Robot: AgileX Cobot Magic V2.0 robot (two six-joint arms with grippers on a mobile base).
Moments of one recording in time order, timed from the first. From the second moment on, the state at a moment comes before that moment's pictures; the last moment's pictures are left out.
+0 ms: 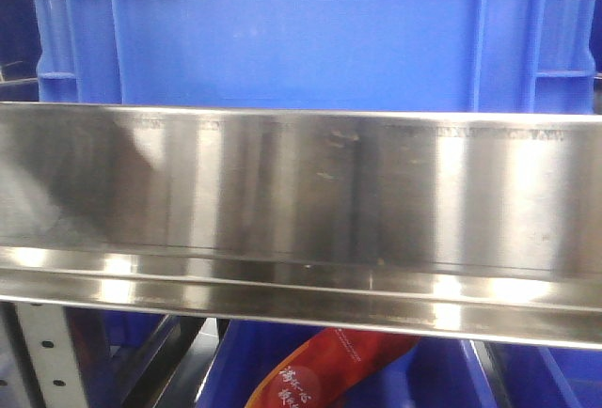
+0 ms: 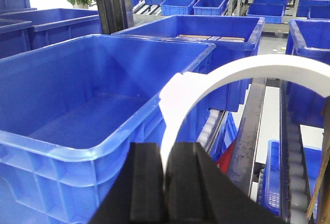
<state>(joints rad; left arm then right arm) -0.18 0.58 -0.61 -0.17 0.33 0.02 0.06 0.52 -0.80 0.29 0.54 -0.18</state>
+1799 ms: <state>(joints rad) -0.18 0.58 -0.61 -0.17 0.33 0.02 0.06 0.52 -0.80 0.29 0.54 -0.18</state>
